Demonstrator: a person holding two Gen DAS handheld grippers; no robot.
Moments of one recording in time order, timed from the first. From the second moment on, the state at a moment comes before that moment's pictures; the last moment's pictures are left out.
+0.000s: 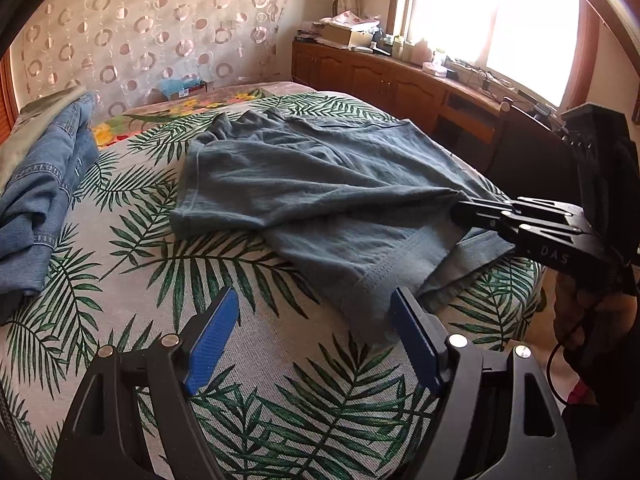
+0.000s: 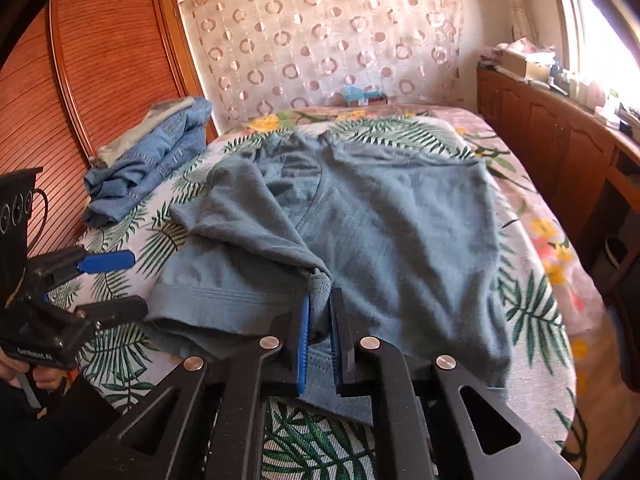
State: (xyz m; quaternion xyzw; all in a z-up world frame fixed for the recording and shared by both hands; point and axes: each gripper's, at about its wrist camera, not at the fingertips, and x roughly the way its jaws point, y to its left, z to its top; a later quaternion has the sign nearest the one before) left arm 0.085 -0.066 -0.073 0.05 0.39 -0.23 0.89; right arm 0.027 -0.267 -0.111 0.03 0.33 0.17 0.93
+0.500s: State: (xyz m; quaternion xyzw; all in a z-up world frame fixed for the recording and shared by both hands) left arm 0.088 -0.072 -0.063 0.05 0.39 -0.23 0.89; right arm -0.023 -0.302 -0.092 0.05 0.30 0.17 0.94
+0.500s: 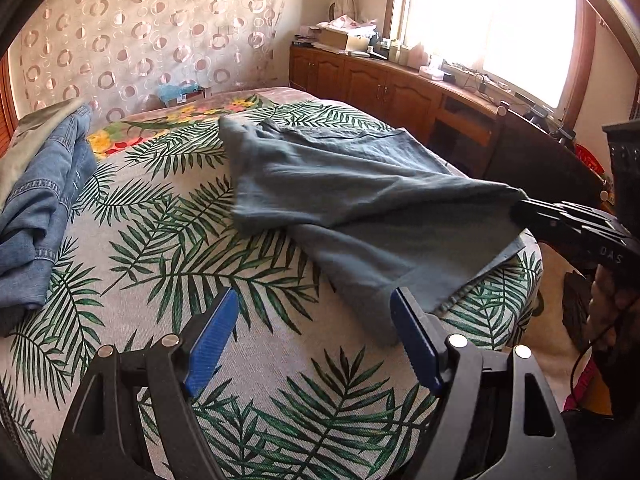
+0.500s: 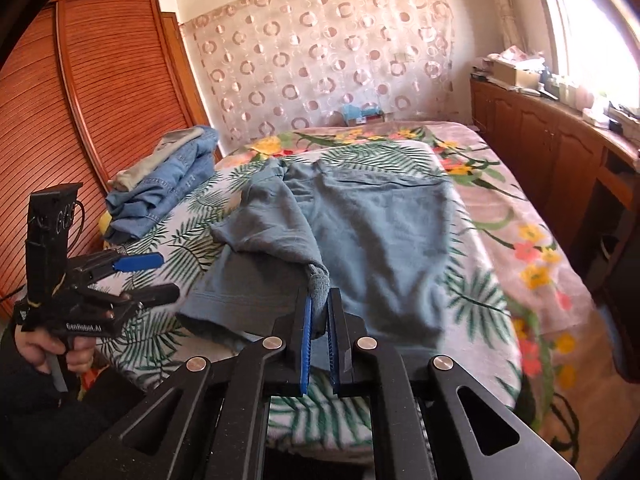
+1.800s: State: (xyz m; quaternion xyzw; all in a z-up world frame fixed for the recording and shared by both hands) left arm 0.100 -0.054 -0.063 0.04 0.38 -0.19 0.90; right arm -0.015 -0.310 -0.081 0.02 0.32 0.10 0.94
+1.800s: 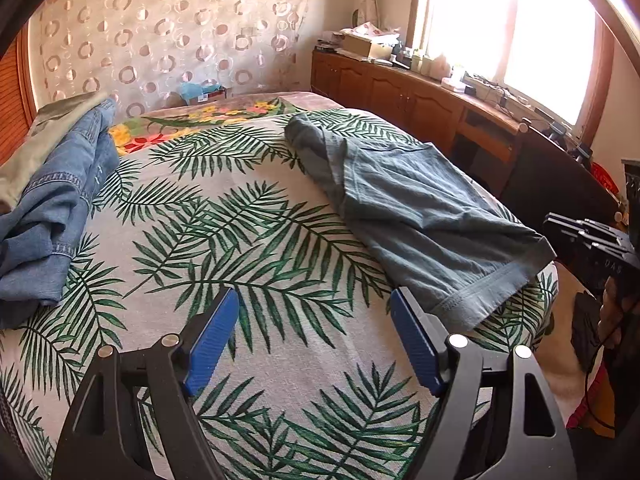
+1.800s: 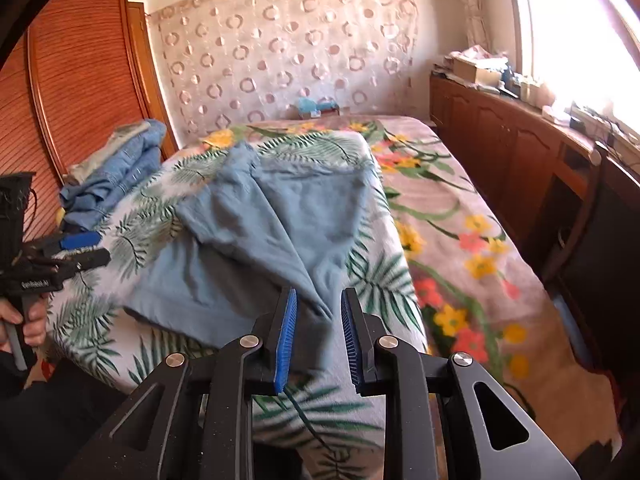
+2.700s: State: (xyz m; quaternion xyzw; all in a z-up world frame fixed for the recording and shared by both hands) left arm 0.110 -0.018 -0.056 0.02 0.37 -0.16 0.91; right arm 0.086 -0.236 -0.090 -0.04 0.33 0.23 0.92
